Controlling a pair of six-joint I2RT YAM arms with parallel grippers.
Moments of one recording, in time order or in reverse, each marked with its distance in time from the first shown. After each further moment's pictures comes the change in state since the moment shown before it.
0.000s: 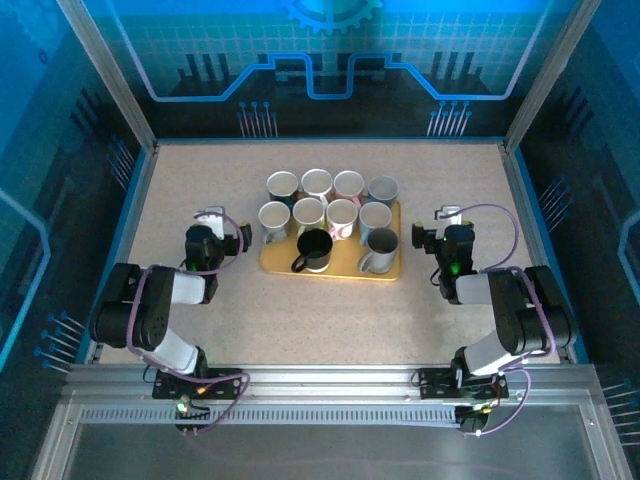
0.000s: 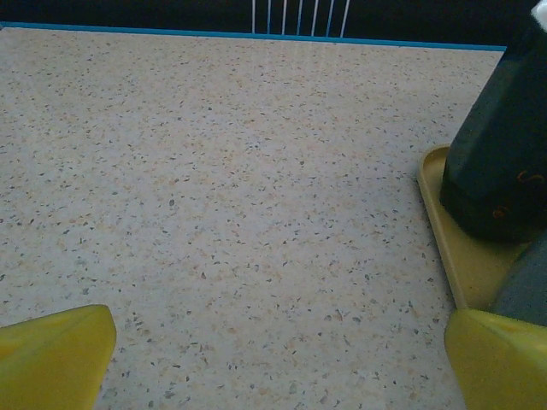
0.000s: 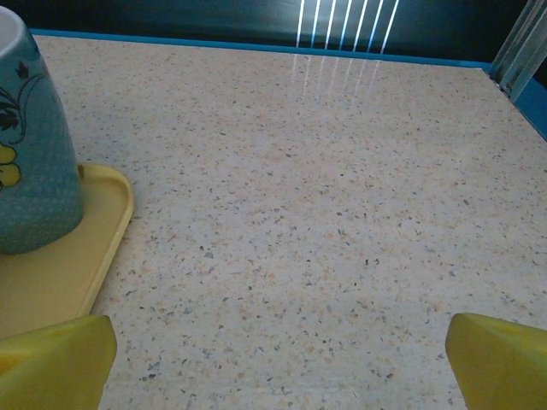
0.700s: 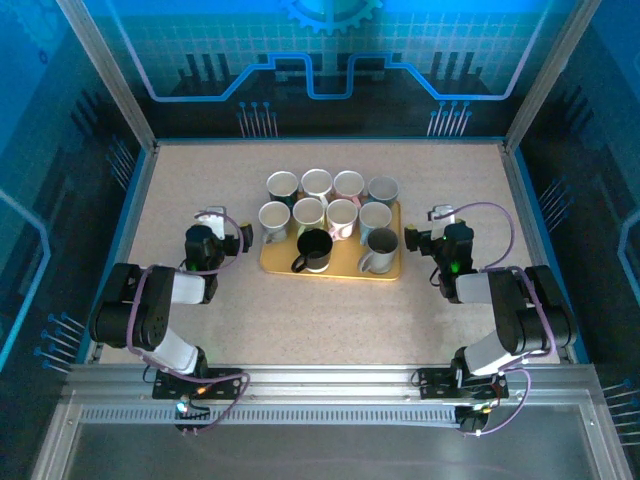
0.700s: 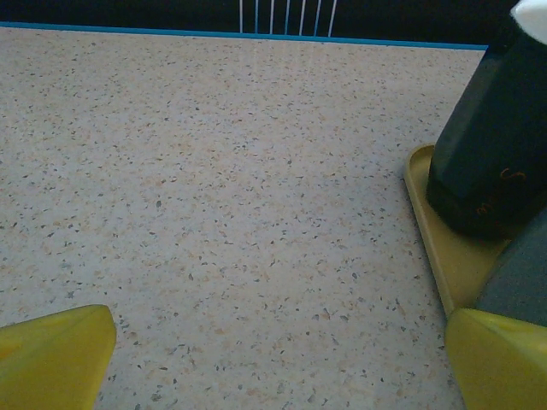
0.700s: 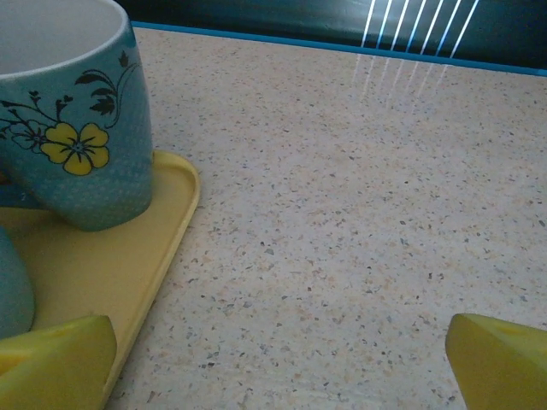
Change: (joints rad) left arm 0.000 0.000 0.001 0.000 0.026 0.001; right arm 0.000 0.000 0.012 -0.023 -0.131 -0.037
